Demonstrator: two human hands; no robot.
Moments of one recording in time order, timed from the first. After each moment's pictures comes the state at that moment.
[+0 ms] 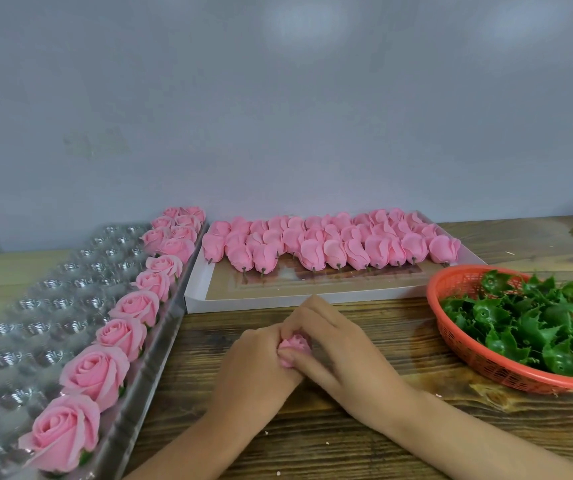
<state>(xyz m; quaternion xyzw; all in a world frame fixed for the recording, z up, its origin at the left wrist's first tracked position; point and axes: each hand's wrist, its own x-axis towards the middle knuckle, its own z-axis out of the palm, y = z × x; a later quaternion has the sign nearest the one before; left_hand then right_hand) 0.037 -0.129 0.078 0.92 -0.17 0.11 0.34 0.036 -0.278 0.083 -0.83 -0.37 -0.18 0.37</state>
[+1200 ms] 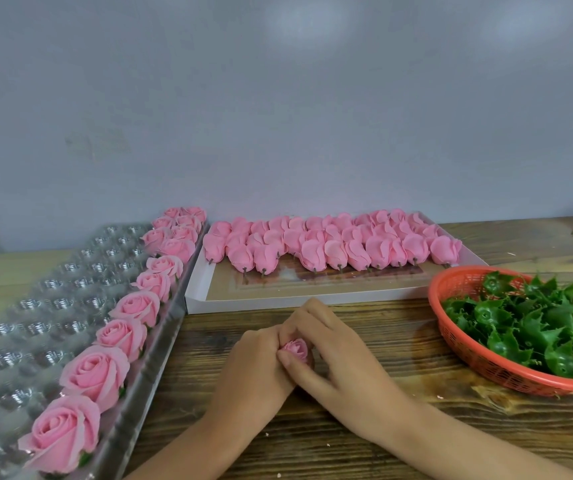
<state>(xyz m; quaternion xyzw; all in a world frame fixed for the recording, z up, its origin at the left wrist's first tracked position) 0.041 -0.128 0.073 0.91 -0.19 0.11 0.35 0.028 -0.272 0.082 -0.83 -0.35 -0.16 0.40</state>
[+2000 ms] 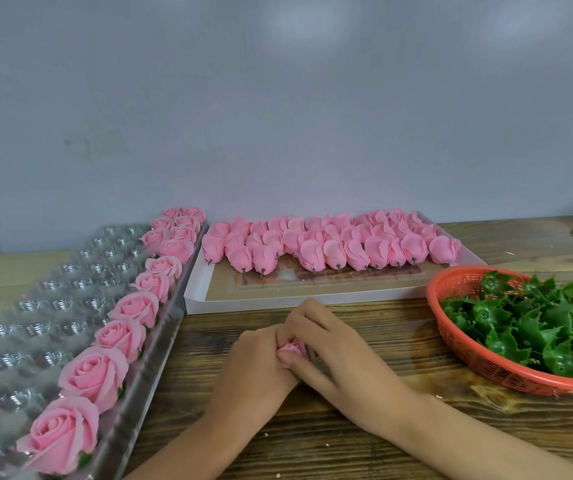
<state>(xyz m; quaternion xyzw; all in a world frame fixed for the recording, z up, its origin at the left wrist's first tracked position) 0.047 -0.127 0.065 0.92 -0.19 0.13 0.33 0.031 -0.279 0.088 -0.85 -0.39 -0.13 0.33</state>
